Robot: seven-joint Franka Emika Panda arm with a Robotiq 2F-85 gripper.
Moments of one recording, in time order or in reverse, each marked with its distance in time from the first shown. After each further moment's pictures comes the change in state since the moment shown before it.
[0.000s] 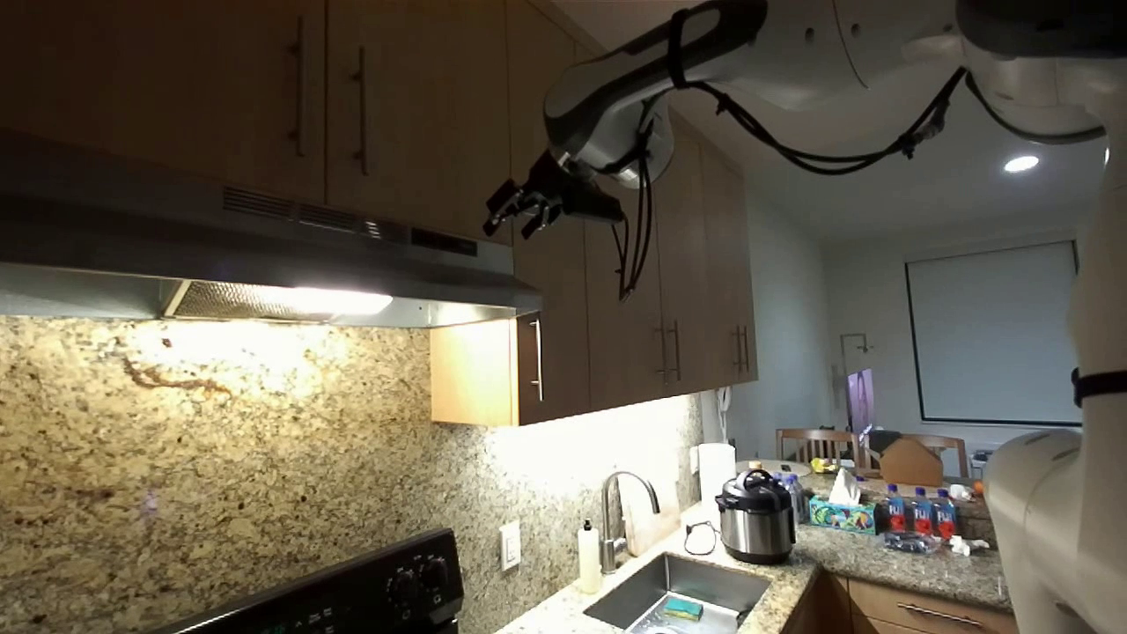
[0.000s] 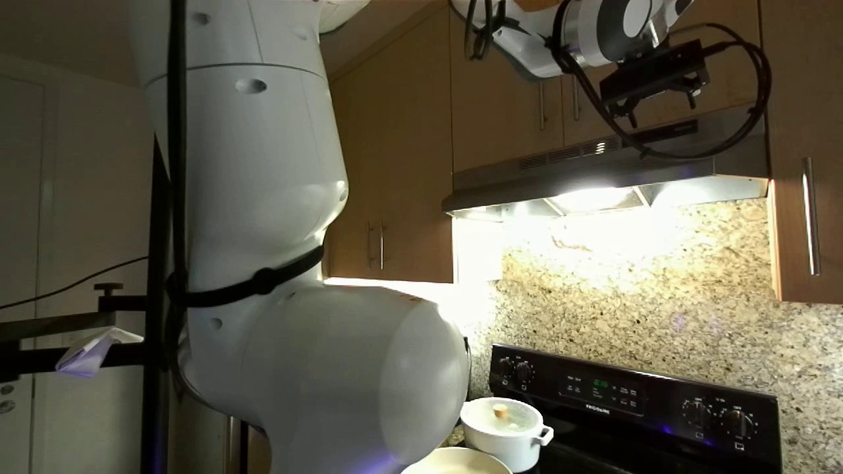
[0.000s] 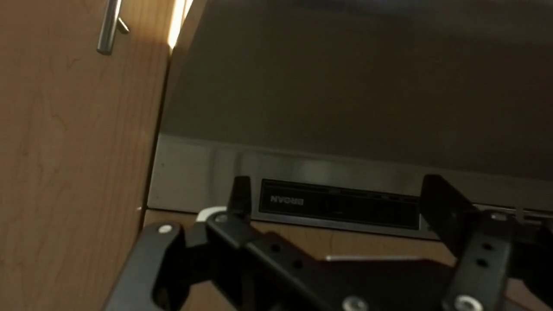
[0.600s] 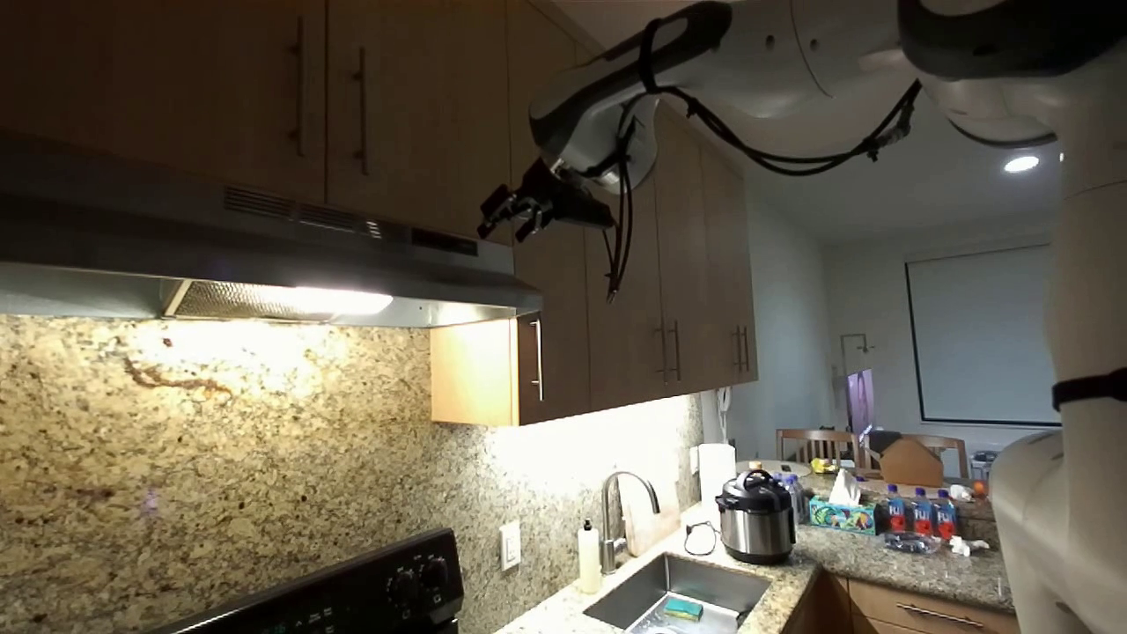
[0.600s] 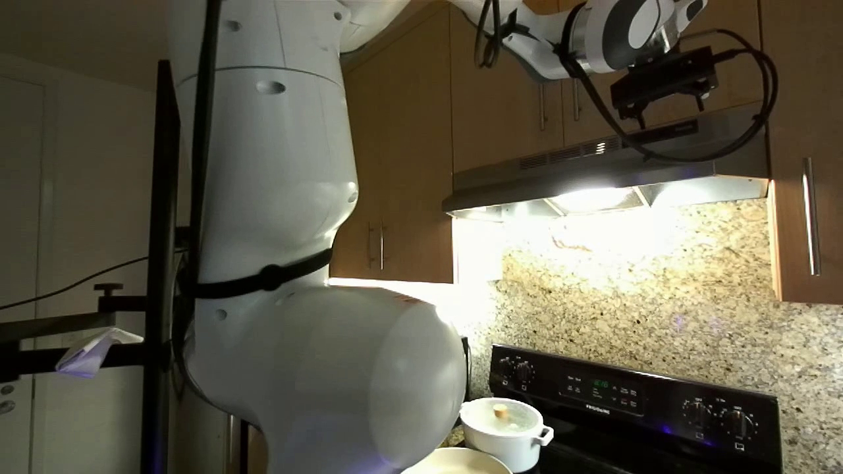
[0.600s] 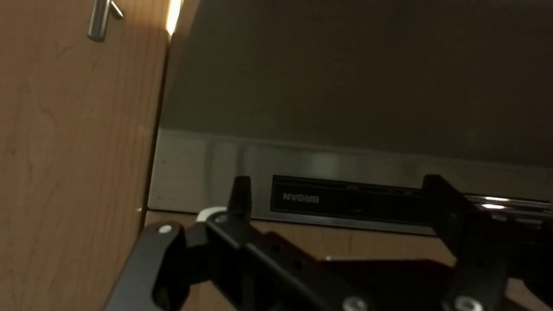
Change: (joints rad) arm -0.040 0.095 0.013 0.089 0.128 0.000 -0.081
